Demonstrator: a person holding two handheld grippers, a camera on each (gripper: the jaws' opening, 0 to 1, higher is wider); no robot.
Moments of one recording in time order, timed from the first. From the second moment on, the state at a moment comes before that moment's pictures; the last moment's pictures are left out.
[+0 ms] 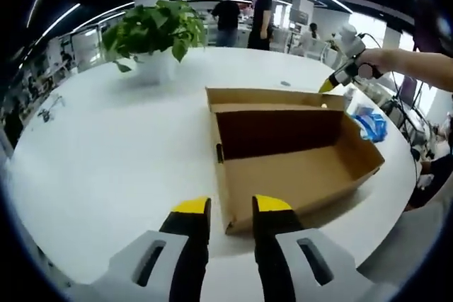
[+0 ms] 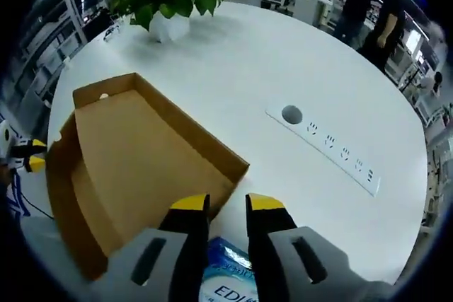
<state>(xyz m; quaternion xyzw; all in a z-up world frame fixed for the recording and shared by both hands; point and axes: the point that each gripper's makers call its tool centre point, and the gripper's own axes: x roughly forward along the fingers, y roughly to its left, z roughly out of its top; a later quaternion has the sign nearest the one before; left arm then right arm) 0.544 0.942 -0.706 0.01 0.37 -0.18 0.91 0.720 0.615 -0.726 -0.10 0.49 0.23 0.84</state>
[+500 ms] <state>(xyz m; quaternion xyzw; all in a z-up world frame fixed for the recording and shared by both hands) 0.543 0.943 -0.718 -0.03 0.38 -0.17 0.91 0.717 0.623 -0.754 -0.05 0.52 0.21 0.83</state>
